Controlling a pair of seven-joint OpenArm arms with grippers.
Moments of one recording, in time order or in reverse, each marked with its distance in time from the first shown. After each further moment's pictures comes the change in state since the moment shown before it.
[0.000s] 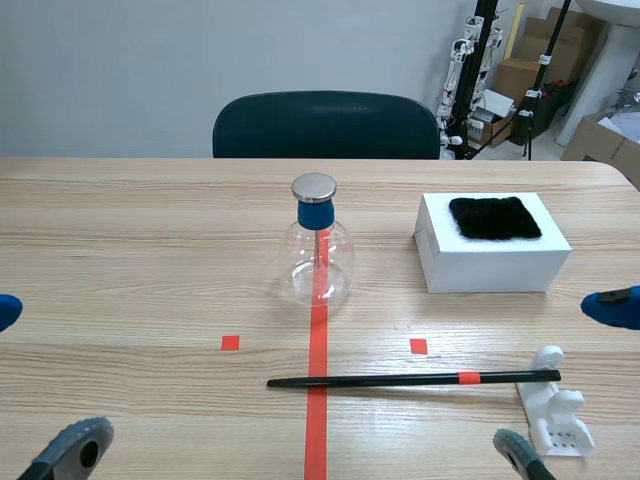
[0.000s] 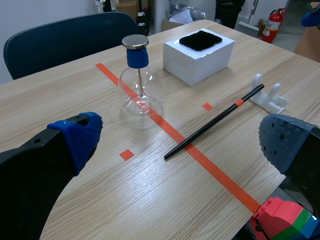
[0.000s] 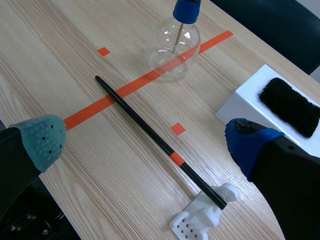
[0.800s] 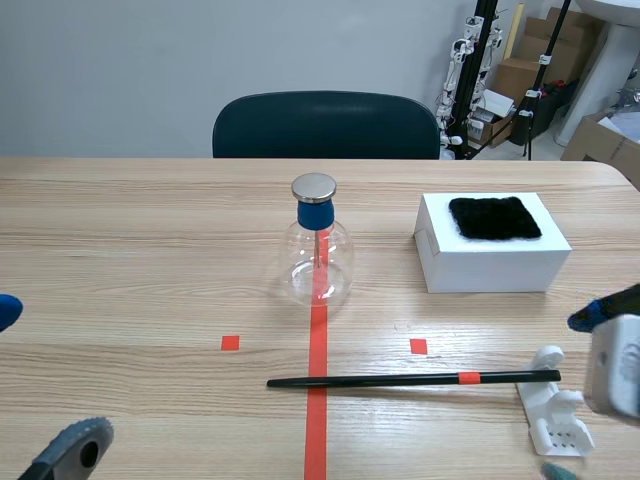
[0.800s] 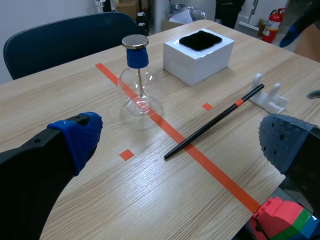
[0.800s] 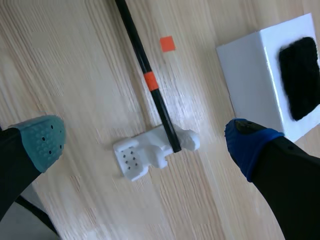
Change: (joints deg) left arm 0.0 0.0 0.0 0.0 0.0 0.0 0.0; right arm 17.5 0.8 -3.1 0.0 -22.3 14.7 -23.5
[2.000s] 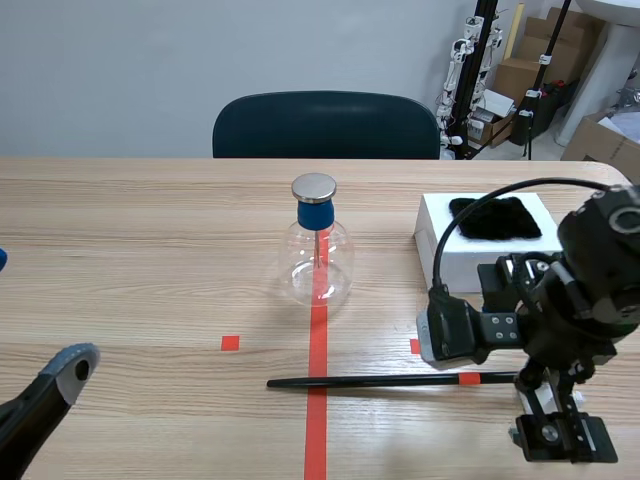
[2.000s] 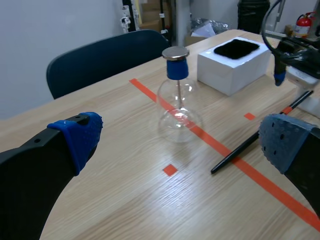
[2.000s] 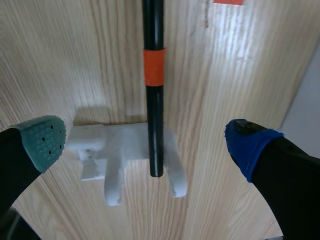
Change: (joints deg) left arm -13.8 0.0 0.0 -11.2 2.0 -0.4 -4.4; right arm 60.4 9.8 -62.8 -27.1 31.7 2.7 -52.8
